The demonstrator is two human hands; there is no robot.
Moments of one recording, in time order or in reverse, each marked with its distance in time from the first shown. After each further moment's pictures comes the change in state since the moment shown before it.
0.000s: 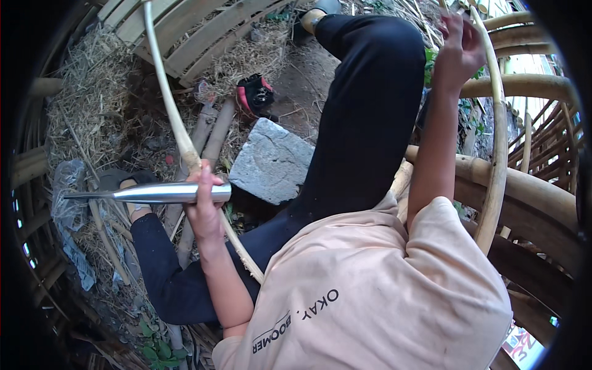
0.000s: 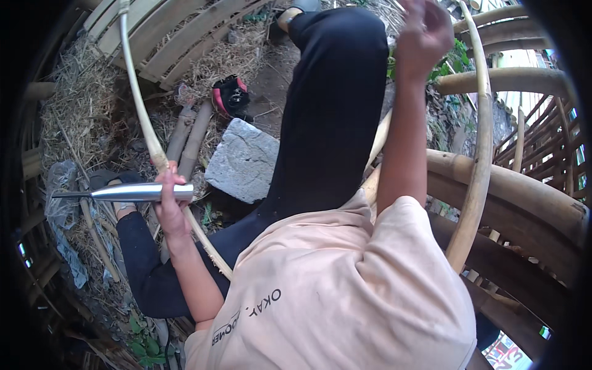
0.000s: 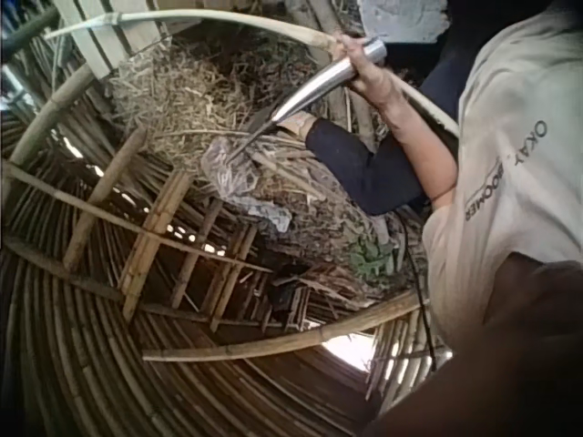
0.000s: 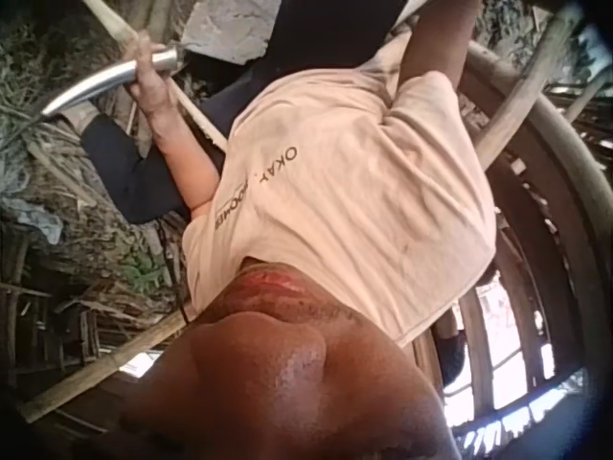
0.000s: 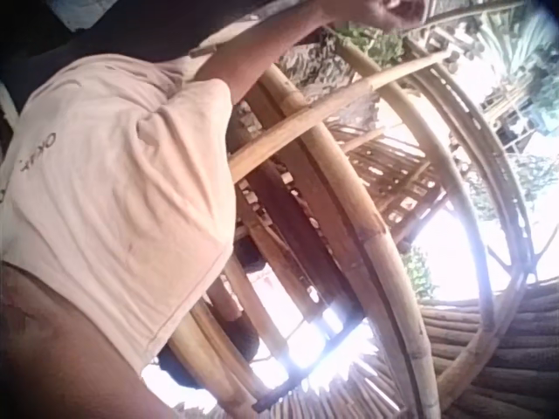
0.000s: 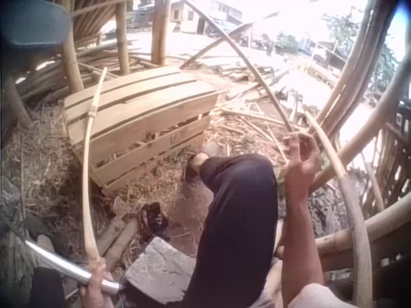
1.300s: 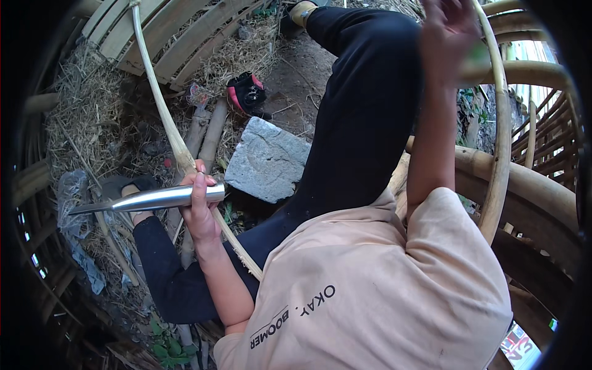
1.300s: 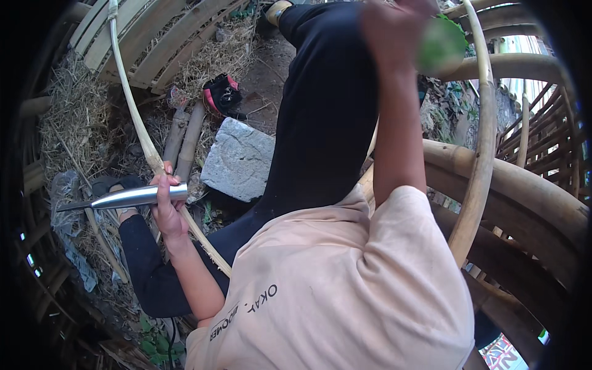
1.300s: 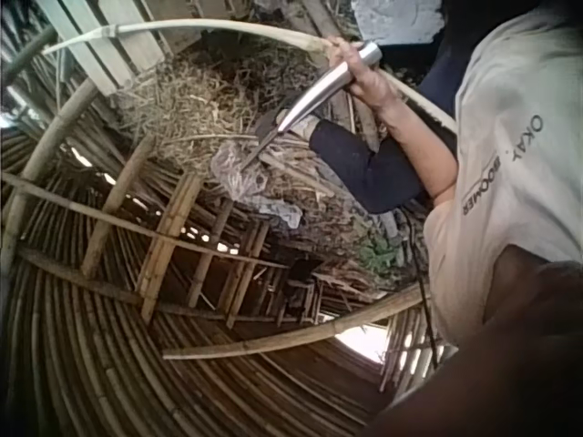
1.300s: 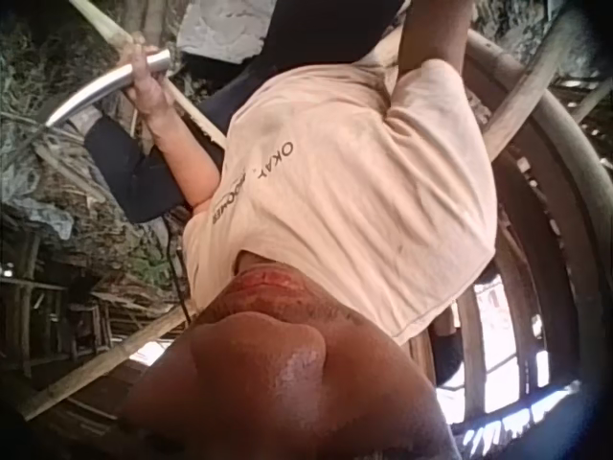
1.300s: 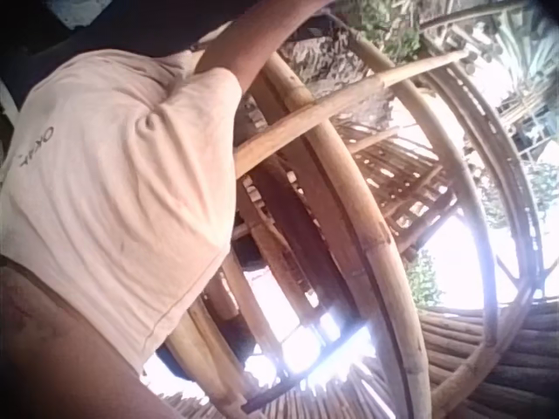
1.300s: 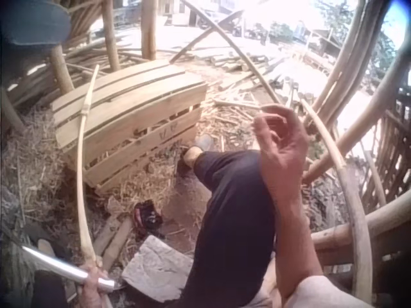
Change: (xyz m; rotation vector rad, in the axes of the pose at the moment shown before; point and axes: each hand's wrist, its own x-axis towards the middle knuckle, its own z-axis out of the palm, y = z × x) left_hand 0.007 0.001 0.015 0.012 -0.138 0.019; right_hand 0.011 -0.036 0.014 0.042 -0.145 -0.025
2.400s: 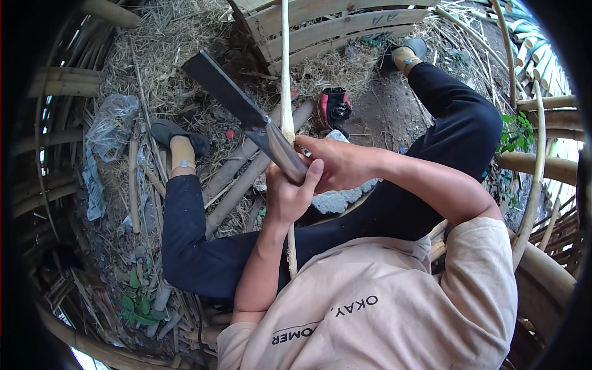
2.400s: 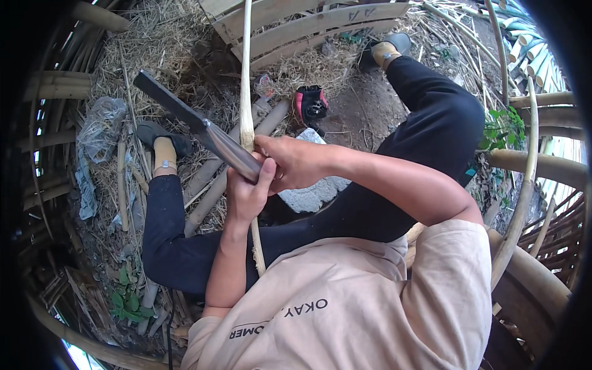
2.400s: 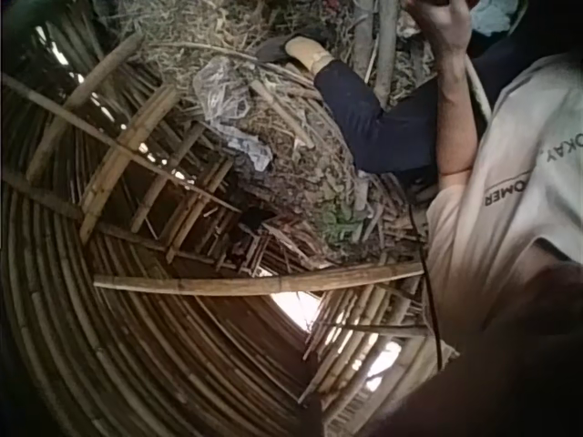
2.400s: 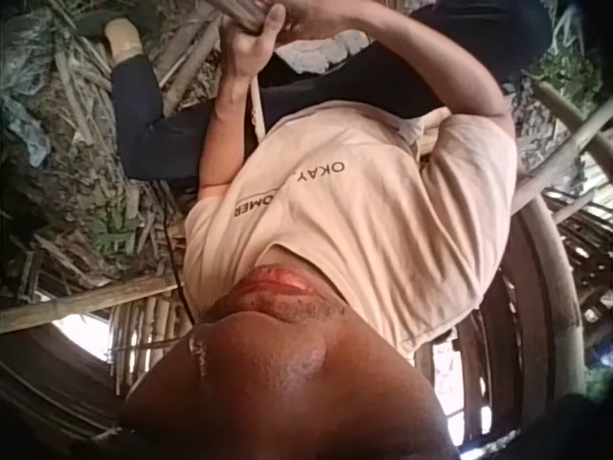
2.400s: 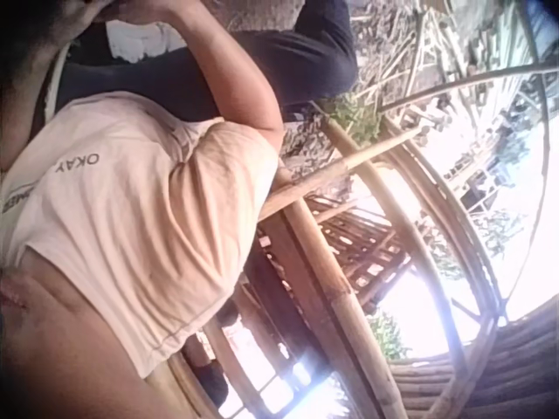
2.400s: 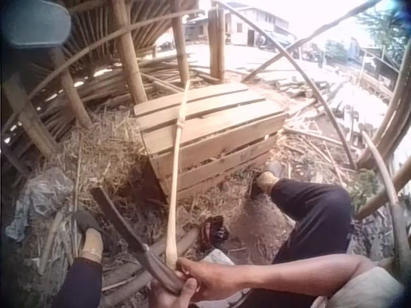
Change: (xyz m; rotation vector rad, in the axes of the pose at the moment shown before) left_hand -0.002 0.001 0.006 0.353 -0.067 0.310; right_hand -0.163 -0.081 0.147 0.472 -1.804 0.258
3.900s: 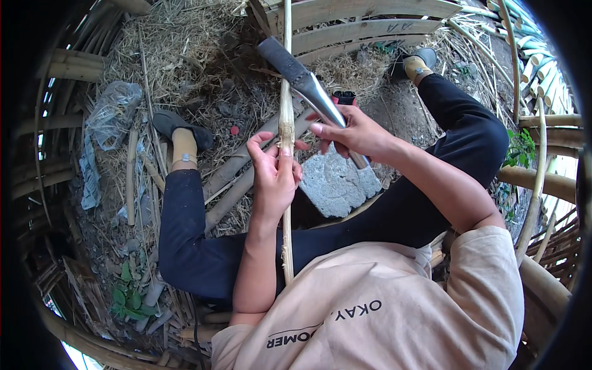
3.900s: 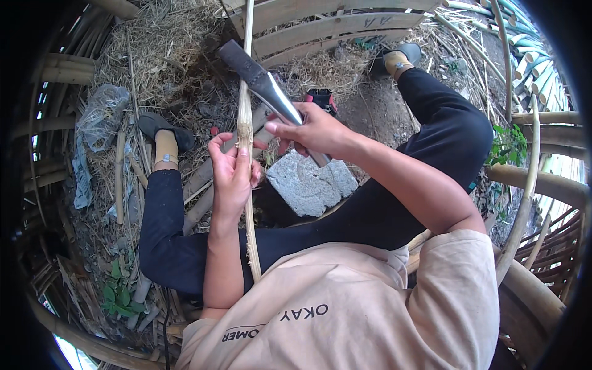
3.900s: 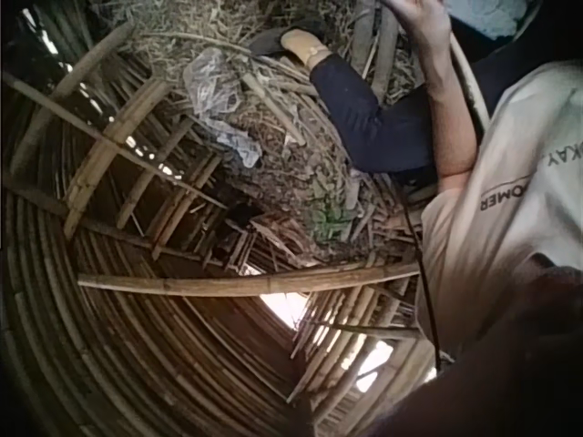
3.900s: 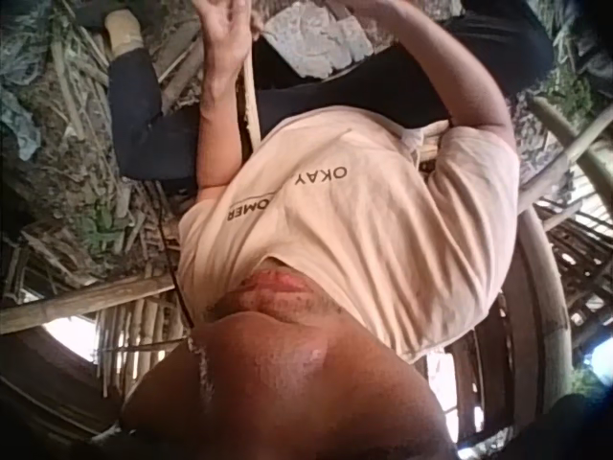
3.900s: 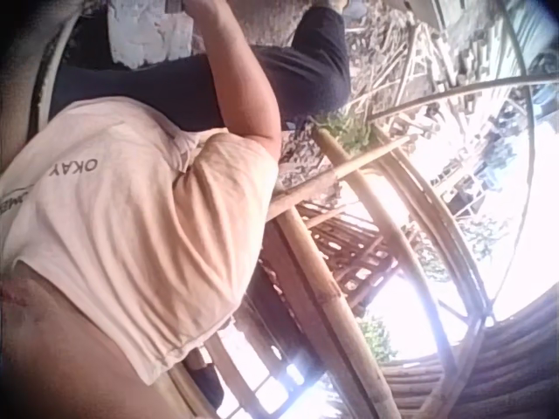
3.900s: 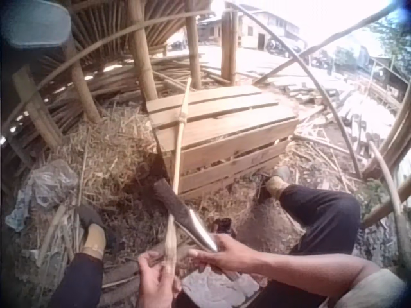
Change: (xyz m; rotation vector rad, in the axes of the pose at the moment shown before) left_hand 0.012 -0.006 -0.019 -0.476 0.131 -0.200; right_hand 0.015 0.016 -0.025 0.567 0.287 0.305
